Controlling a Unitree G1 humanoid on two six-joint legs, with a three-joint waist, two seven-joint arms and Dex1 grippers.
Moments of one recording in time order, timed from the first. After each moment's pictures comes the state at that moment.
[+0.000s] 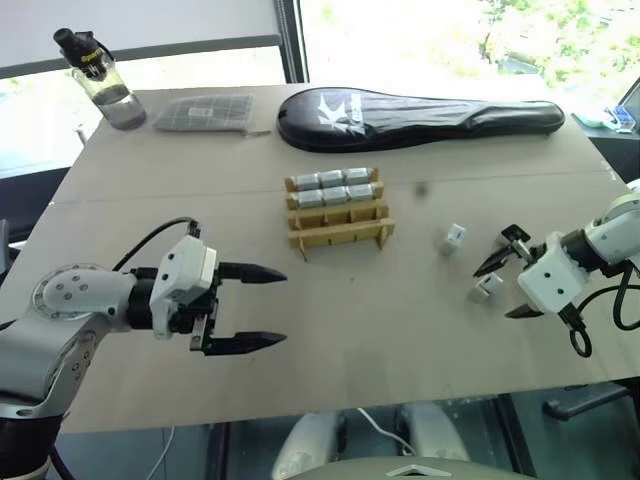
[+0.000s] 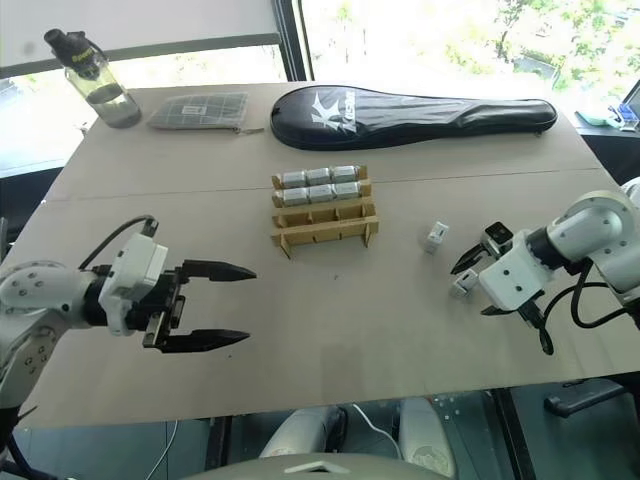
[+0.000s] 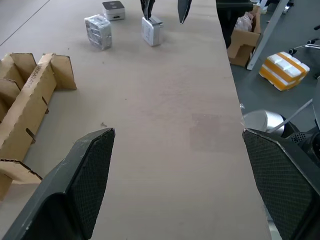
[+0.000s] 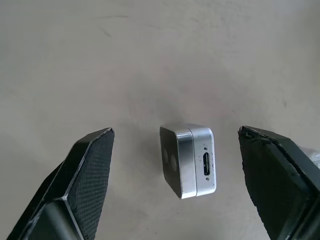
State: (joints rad) left arm 0.01 1.00 0.25 -0.43 -0.68 0.40 -1.32; right arm -0.61 -1.13 0.40 0.15 0.14 -0.53 1.55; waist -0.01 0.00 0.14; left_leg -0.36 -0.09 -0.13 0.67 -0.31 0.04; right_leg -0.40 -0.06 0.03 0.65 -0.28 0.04
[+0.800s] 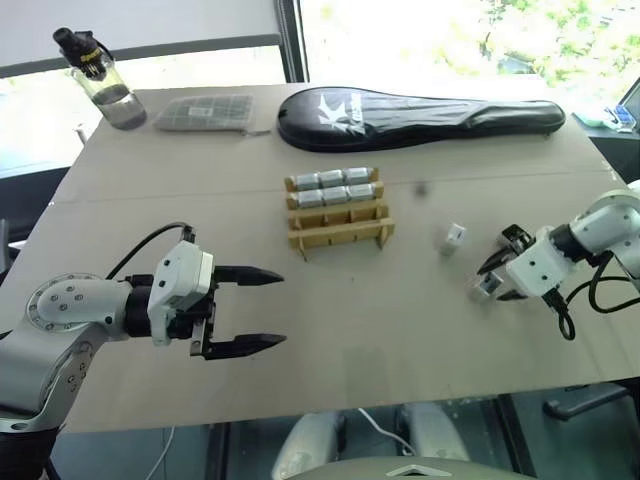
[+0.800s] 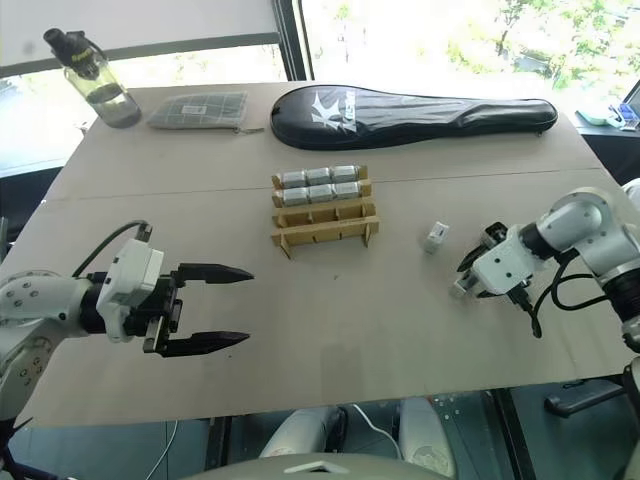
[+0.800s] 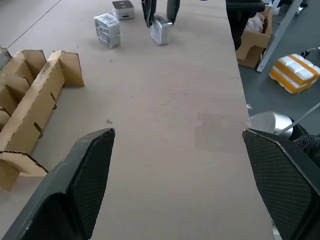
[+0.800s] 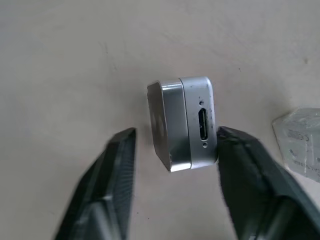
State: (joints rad) left arm 0.06 0.99 0.28 -0.46 -0.69 0.39 -1.28; right arm -0.75 -0.99 0.46 0.48 0.02 -0.68 1.55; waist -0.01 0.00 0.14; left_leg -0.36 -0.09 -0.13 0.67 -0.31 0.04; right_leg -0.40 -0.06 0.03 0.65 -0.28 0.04
